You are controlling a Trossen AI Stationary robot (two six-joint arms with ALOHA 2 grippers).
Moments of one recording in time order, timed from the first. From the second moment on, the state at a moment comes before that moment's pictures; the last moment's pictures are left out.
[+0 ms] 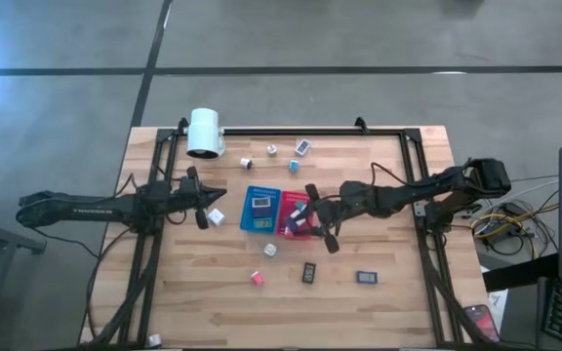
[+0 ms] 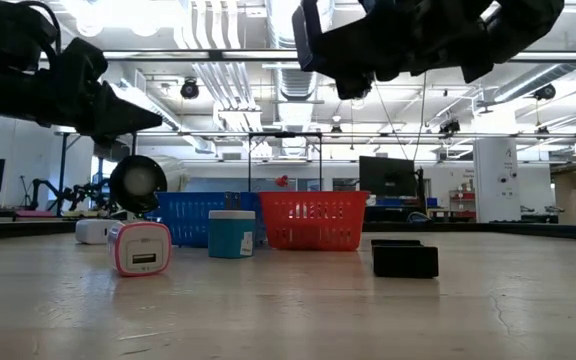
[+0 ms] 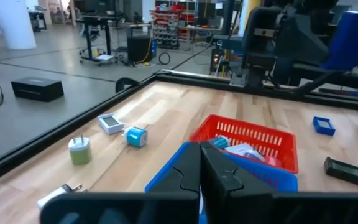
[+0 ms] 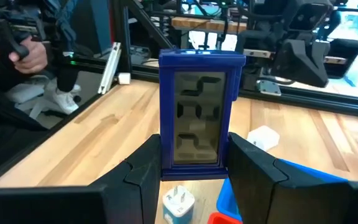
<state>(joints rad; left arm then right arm) 0.14 0.50 0.01 0.39 -0.14 -0.06 0.03 1.51 0.70 0.61 -0.26 -0.05</state>
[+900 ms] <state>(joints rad) 0.19 0.74 0.01 0.40 -0.50 -0.61 -0.13 1.36 0.74 0.53 -0.37 -0.26</state>
